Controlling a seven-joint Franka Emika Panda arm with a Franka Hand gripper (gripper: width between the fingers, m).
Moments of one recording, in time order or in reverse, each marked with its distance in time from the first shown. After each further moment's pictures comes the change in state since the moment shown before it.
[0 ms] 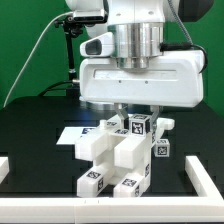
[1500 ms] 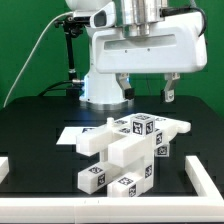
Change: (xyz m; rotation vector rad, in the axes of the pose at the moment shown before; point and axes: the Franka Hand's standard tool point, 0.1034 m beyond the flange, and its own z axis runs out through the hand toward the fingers) arm -0.019 -0.004 -0.041 0.045 -0.017 0.209
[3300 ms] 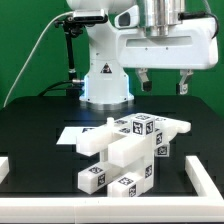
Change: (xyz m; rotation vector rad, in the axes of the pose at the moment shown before) arm -0.095 0.025 0.002 -0.024 0.002 0.027
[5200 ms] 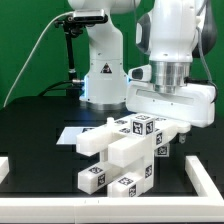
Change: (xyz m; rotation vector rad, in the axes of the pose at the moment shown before) arm -0.053 0.034 0.115 -0.088 0.070 -0.059
